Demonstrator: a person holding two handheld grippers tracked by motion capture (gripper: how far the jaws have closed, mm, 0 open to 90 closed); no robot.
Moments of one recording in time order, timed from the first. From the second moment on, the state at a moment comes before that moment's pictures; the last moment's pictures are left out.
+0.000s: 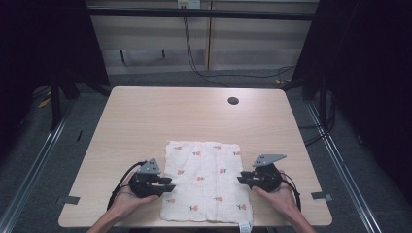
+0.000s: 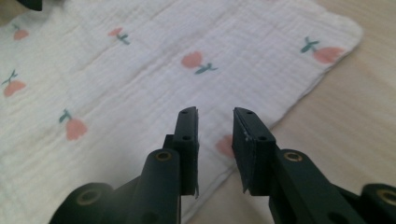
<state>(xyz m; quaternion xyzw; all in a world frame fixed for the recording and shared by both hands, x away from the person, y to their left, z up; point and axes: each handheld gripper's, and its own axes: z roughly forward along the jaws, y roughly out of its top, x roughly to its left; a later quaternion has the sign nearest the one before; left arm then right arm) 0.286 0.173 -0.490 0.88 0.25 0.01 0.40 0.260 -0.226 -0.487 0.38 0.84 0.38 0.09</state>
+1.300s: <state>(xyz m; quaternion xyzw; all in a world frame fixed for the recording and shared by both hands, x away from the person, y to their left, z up) 0.408 0.190 -0.480 0.83 0.38 0.06 0.40 0.385 -0.230 -0.497 0.41 0.83 0.35 0.10</state>
